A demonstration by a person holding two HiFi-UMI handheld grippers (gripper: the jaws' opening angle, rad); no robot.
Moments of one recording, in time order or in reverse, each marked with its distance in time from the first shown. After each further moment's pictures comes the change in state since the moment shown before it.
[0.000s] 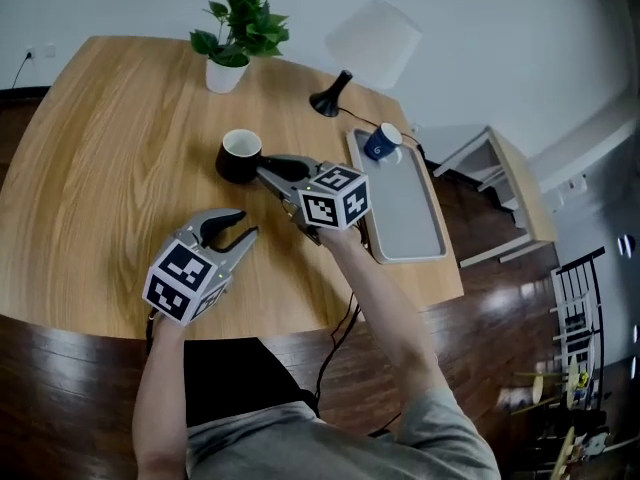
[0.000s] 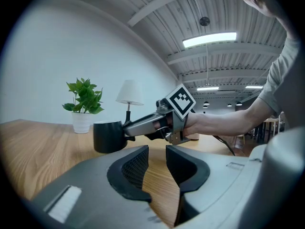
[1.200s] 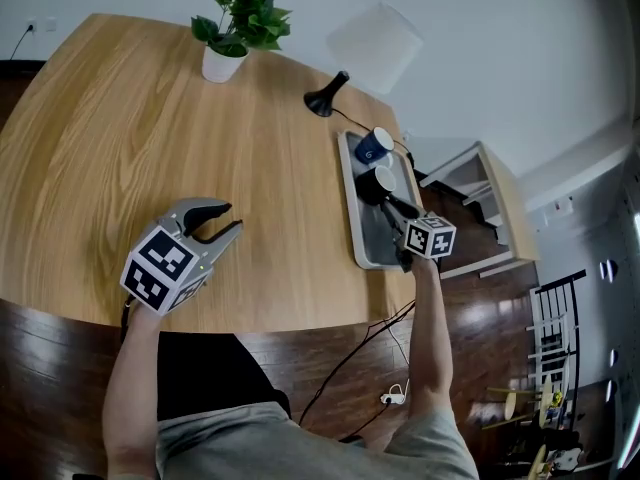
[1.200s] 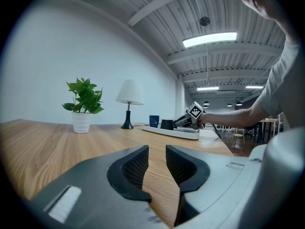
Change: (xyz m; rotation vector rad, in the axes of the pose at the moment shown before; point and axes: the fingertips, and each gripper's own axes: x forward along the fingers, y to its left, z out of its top) left arm 0.007 -0.004 0.003 -0.002 0.000 -0.002; right arm -0.280 -0.208 -0.150 0.111 0.203 -0.555
